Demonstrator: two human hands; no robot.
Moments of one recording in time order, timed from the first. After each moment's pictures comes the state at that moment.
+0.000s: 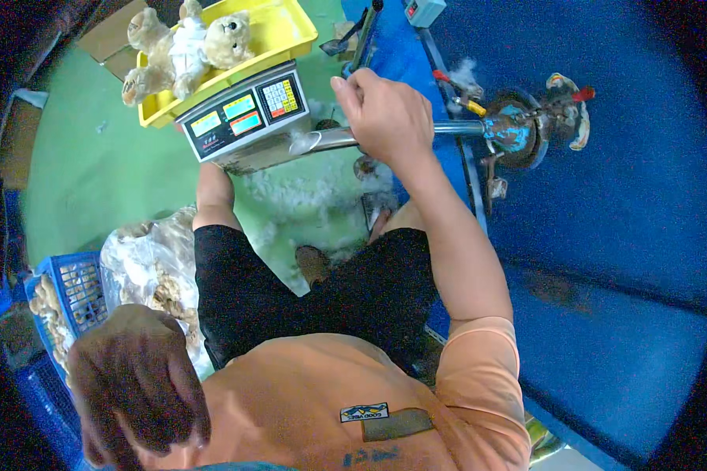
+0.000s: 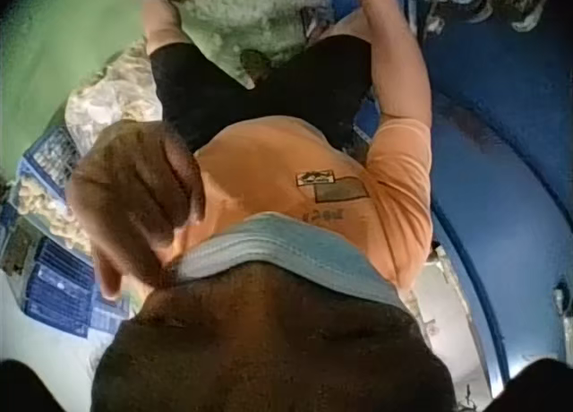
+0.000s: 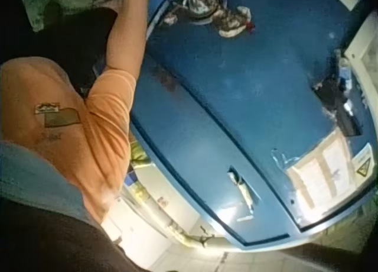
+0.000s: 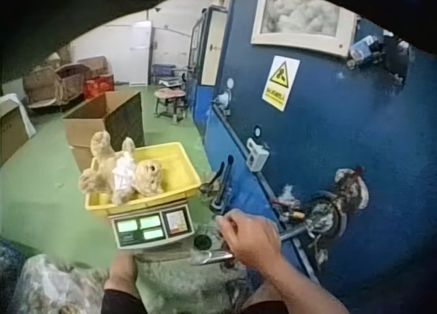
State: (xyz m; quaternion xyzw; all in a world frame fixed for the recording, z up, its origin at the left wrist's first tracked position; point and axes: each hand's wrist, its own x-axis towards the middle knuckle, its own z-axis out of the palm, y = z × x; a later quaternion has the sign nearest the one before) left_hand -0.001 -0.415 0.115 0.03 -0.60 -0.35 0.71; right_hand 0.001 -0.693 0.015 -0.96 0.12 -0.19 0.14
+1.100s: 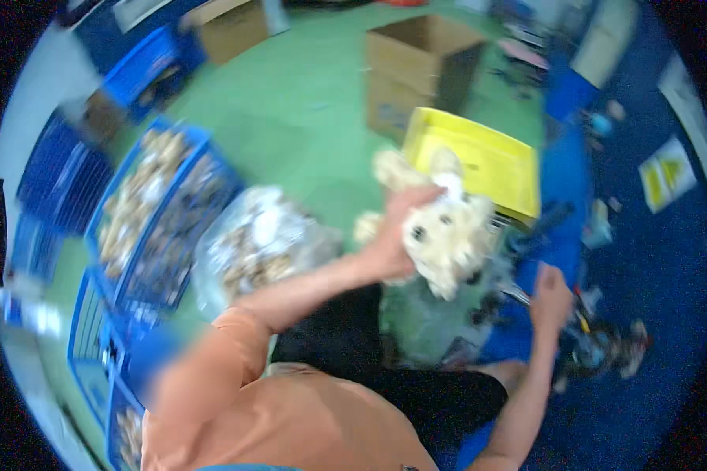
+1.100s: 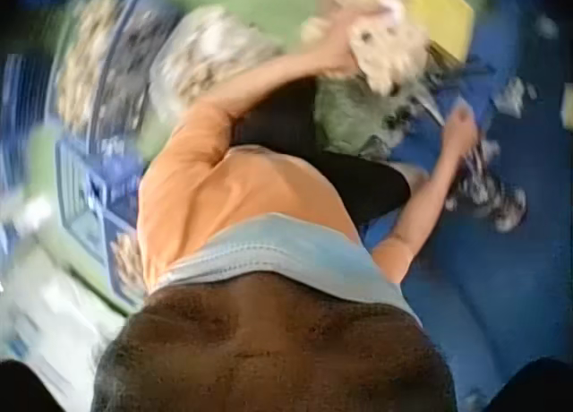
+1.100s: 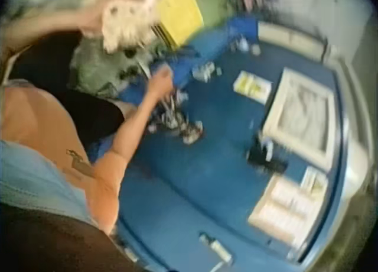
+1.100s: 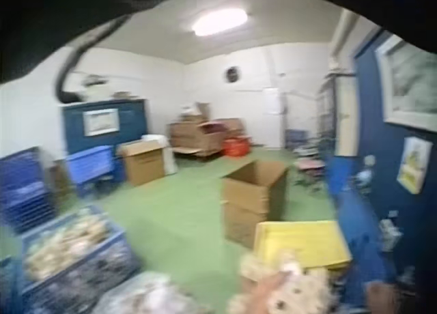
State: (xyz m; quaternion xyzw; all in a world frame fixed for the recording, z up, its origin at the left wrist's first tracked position) left_hand 0.054 -0.372 0.001 0.76 -0.28 0.26 0.53; right_hand 0.008 -0.701 0.011 -0.95 0.13 -0.21 0.17
